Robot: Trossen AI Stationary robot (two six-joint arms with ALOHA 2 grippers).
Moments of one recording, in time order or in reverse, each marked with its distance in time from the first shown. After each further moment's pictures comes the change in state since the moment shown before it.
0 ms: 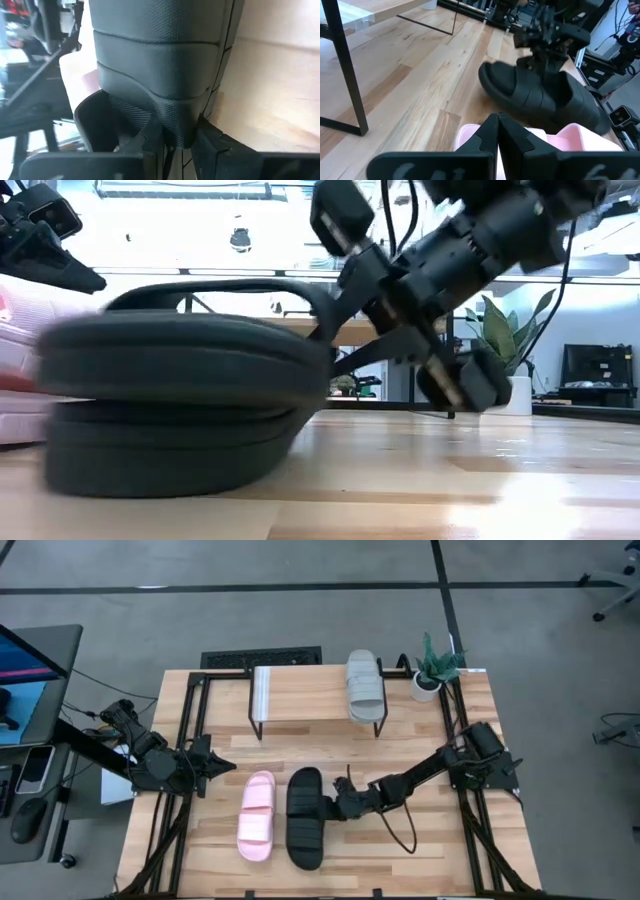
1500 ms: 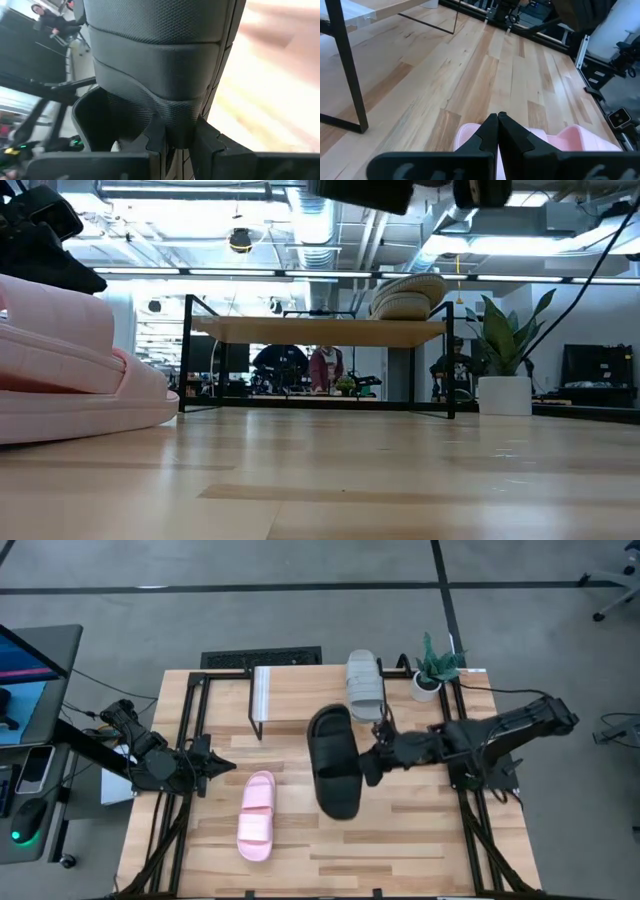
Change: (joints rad) left arm 0.000 0.000 0.000 -0.005 -0.004 -0.020; right arm -0.100 -0.667 0.181 -0.756 0.096 -0.648
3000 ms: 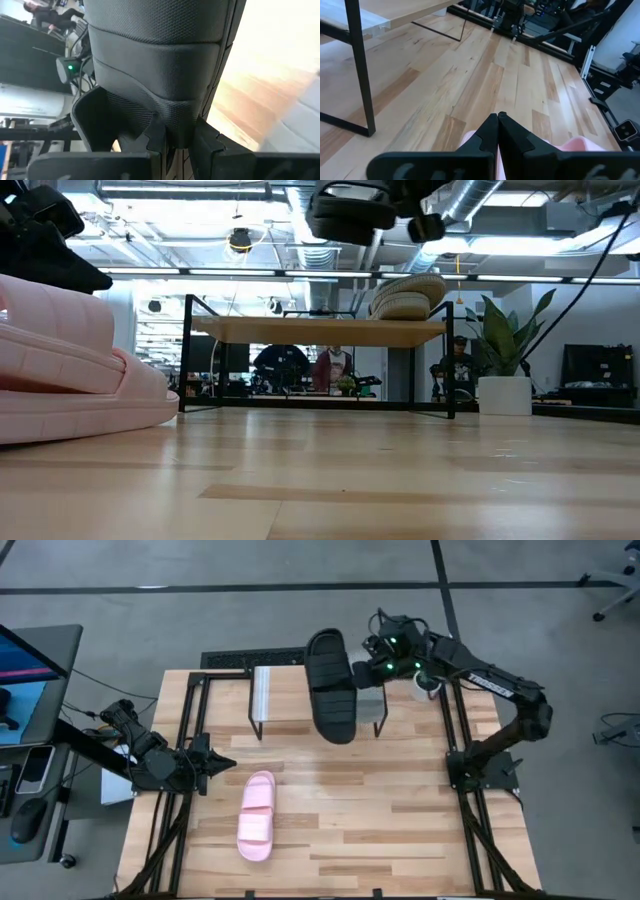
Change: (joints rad) left arm 0.000 0.000 0.000 0.015 -0.047 -0.017; right arm -0.744 0.225 0.437 -0.314 -0.697 -0.299
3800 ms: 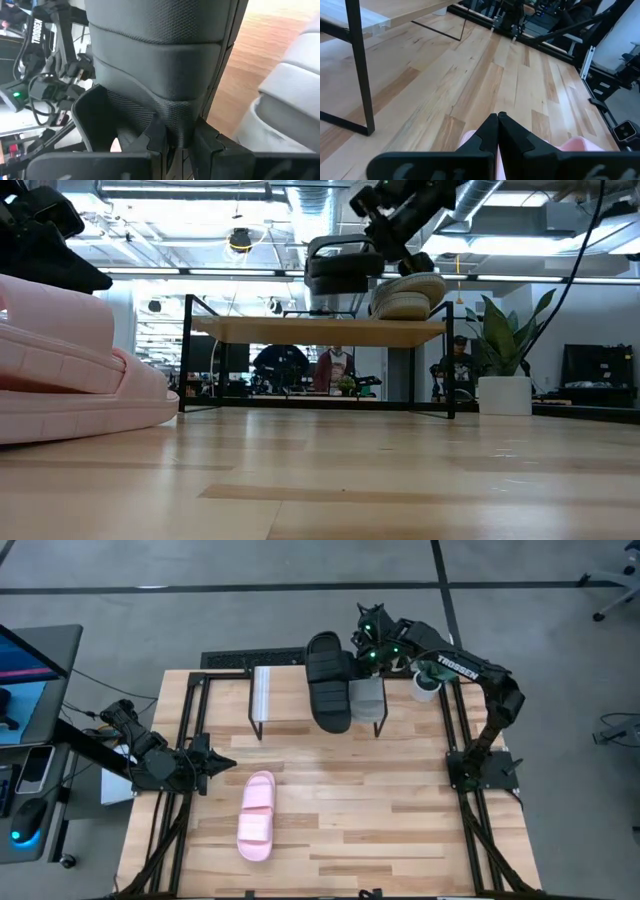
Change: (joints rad) left arm 0.000 0.000 0.000 -0.001 0.001 -0.005; right arm -0.117 0.236 0.137 -0.151 -0.067 0.002
